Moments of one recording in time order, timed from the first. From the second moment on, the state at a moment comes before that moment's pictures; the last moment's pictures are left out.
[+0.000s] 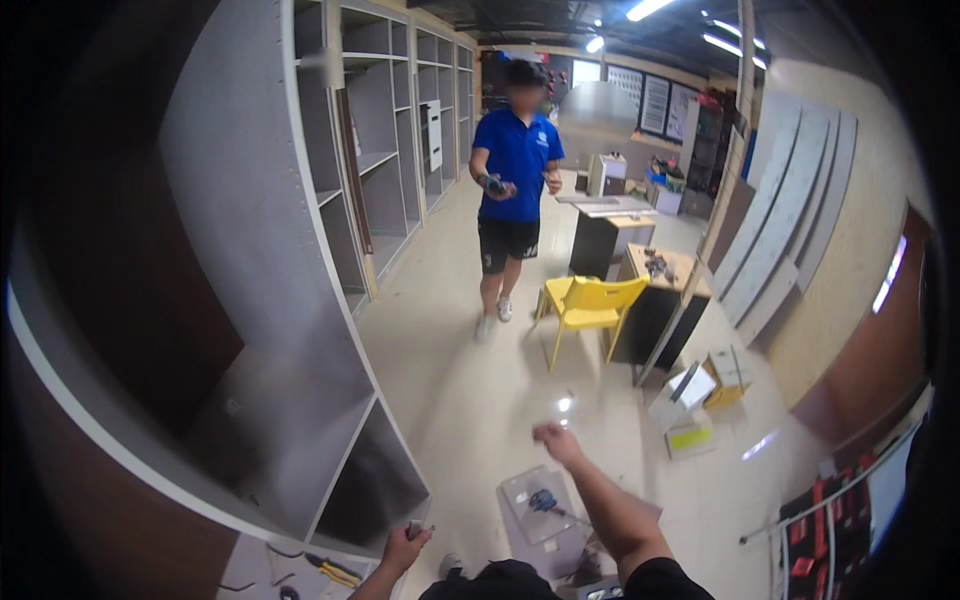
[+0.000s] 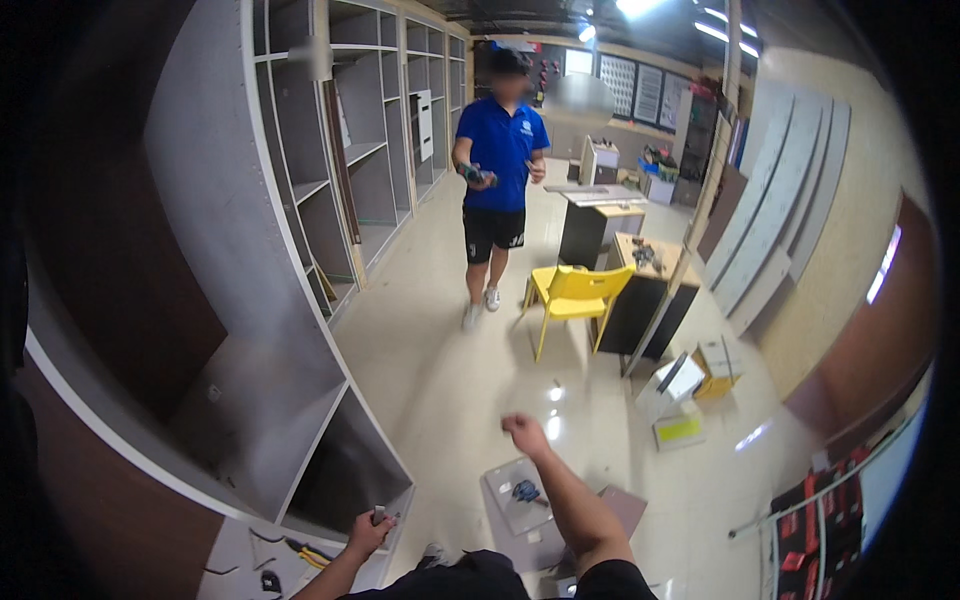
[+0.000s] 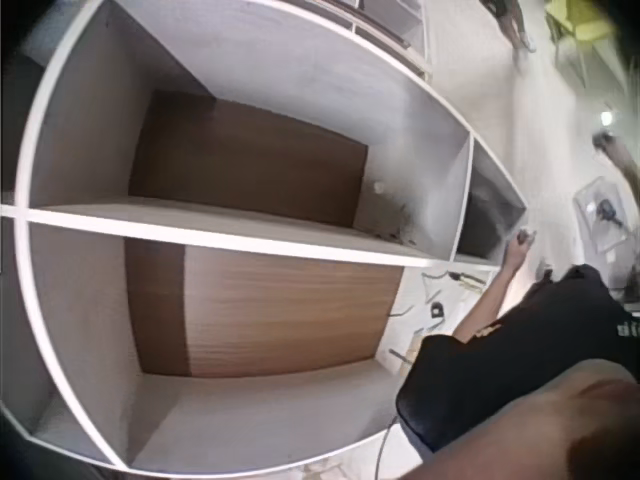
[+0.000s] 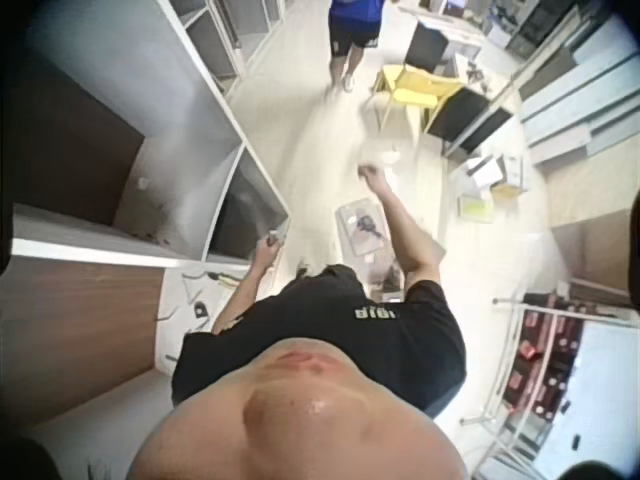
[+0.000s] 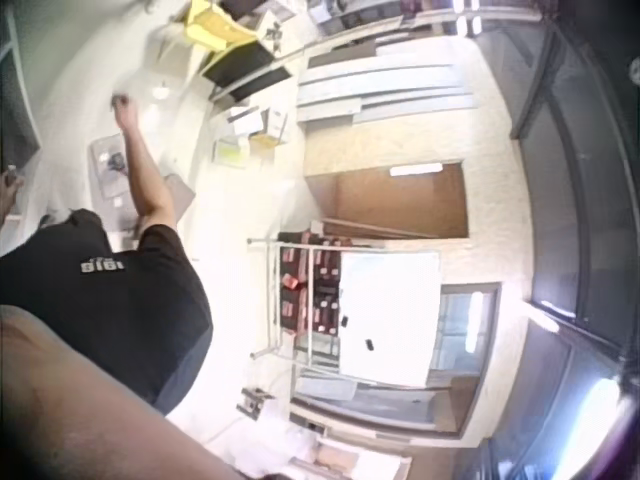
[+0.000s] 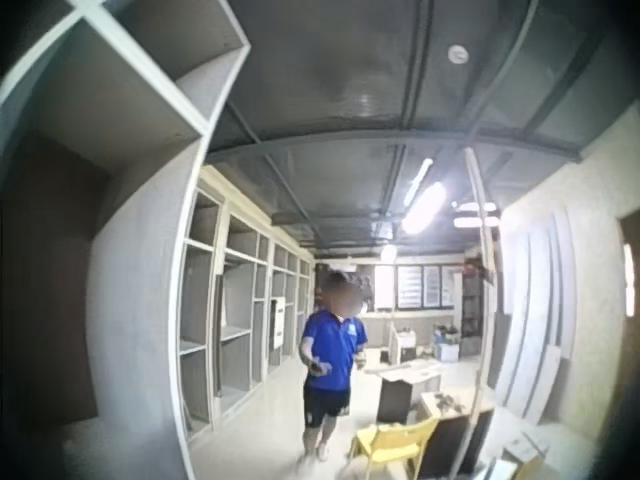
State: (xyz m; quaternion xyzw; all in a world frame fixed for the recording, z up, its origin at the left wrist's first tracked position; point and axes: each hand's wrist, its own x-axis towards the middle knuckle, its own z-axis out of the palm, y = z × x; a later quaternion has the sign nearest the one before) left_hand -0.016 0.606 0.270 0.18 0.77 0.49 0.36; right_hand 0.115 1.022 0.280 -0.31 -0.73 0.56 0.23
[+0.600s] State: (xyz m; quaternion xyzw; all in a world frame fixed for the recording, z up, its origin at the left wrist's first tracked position) left_hand 0.008 0.633 0.324 -0.01 0.84 0.51 0.19; right_hand -0.057 1.119 0.501 -0.36 -0.92 0.00 0.17
